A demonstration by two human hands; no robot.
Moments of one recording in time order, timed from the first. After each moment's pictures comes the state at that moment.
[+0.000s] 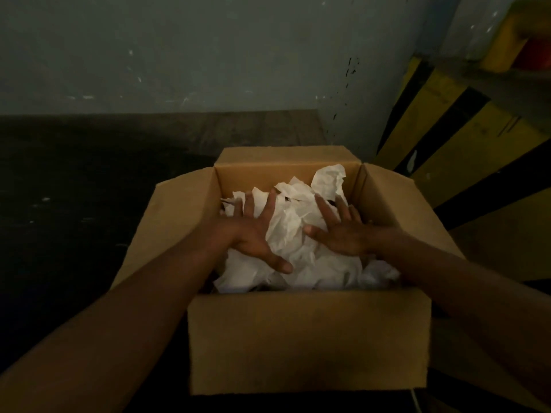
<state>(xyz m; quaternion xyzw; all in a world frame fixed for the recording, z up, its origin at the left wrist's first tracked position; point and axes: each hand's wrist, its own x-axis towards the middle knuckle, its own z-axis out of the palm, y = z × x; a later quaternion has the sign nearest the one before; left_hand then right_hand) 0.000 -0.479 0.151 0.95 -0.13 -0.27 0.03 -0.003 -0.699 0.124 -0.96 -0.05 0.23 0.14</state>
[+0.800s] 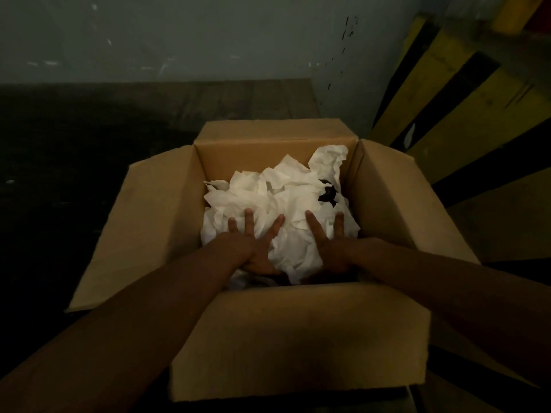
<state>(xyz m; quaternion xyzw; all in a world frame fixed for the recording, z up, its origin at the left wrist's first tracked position) 0.009 -0.499 0.044 0.94 -0.14 -0.31 -0.04 -0.020 -0.694 0.060 -0.94 -0.01 0.32 0.10</state>
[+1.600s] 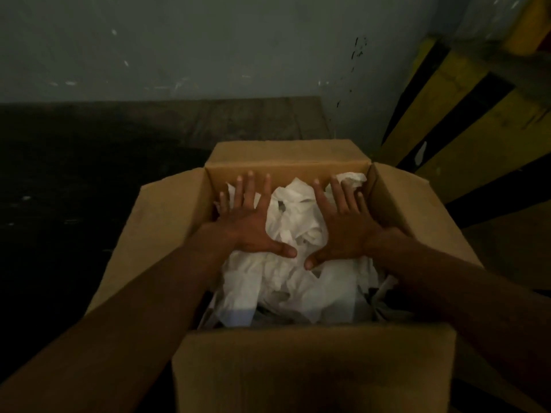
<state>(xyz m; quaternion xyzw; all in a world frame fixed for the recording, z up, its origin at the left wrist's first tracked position) 0.057 -0.482 0.107 0.98 -0.14 -0.13 0.07 0.037 -0.700 0.111 -0.98 -0.12 0.13 0.04</state>
